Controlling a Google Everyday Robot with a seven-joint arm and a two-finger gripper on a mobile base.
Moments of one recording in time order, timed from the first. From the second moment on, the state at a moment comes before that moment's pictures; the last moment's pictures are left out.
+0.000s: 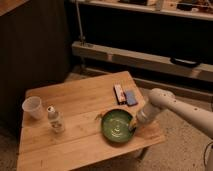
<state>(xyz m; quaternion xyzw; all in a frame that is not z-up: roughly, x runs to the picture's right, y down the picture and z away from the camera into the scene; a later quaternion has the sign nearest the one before) 0.170 0.229 0.829 -0.20 -0.43 -0.51 0.72</state>
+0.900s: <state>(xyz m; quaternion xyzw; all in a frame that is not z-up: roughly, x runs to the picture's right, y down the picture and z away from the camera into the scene) 0.150 0.211 0.782 -0.14 -0.41 -0.57 0.70</state>
